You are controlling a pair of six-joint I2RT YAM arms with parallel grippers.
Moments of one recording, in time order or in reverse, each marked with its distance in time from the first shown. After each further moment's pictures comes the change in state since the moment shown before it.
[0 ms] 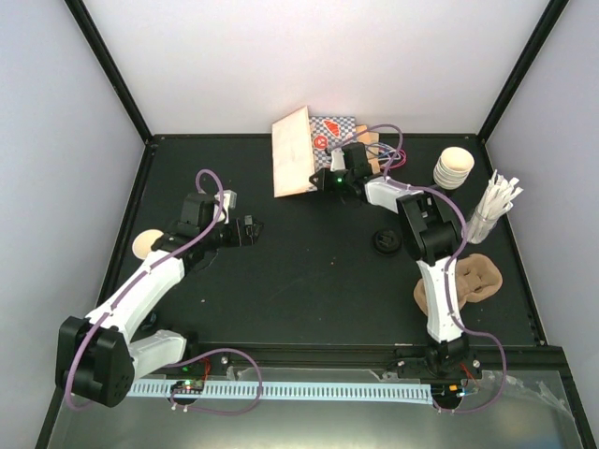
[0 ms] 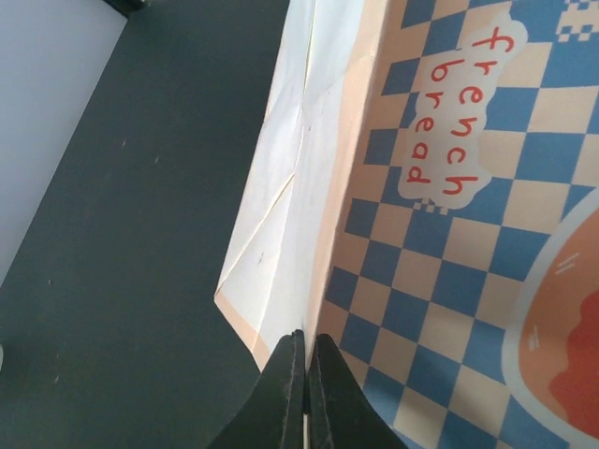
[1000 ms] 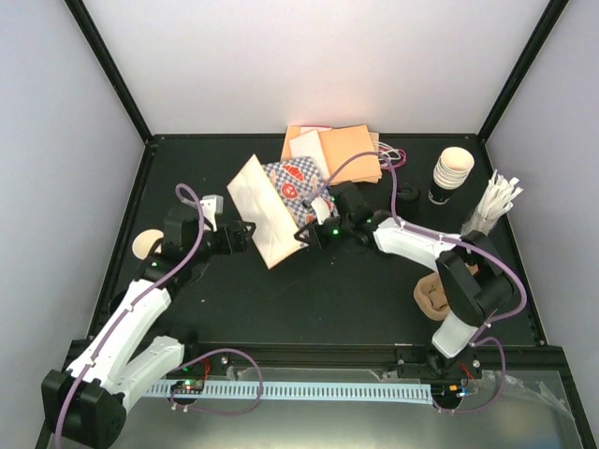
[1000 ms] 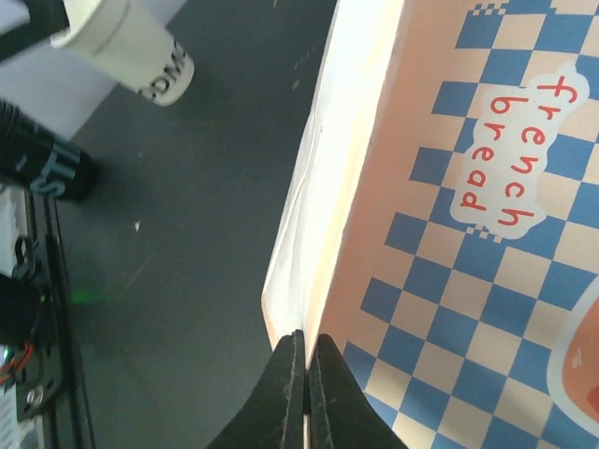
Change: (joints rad) left arm 0.000 -0.245 -0.064 -0.019 -0.016 -0.027; right arm 0.247 -0.591 -0.550 -0.136 -0.074 -0.255
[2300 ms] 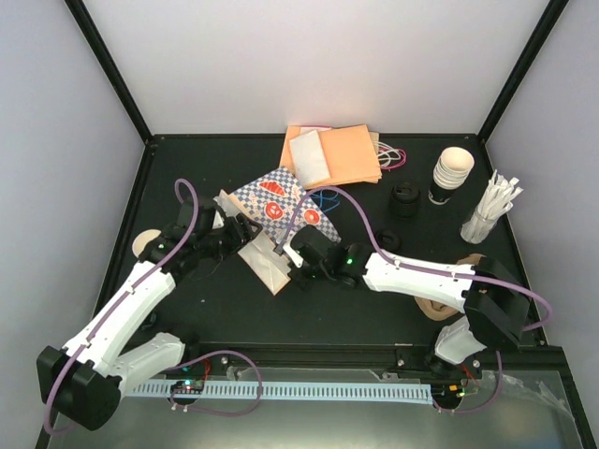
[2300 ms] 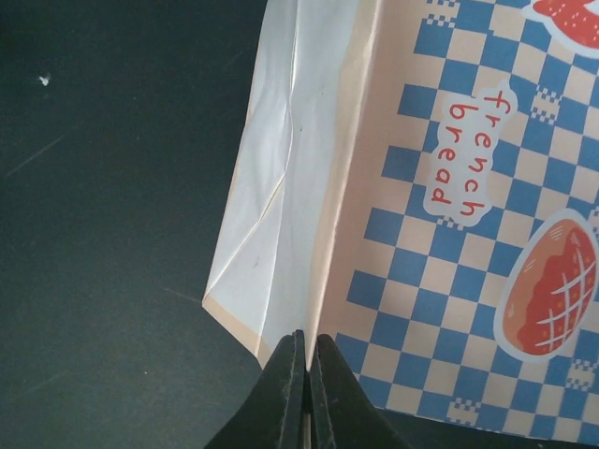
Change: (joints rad) left arm -0.123 0.100 0.168 -0.243 0.008 -0.550; right arm 0.427 -0.176 -0.037 -0.253 0.647 -0.117
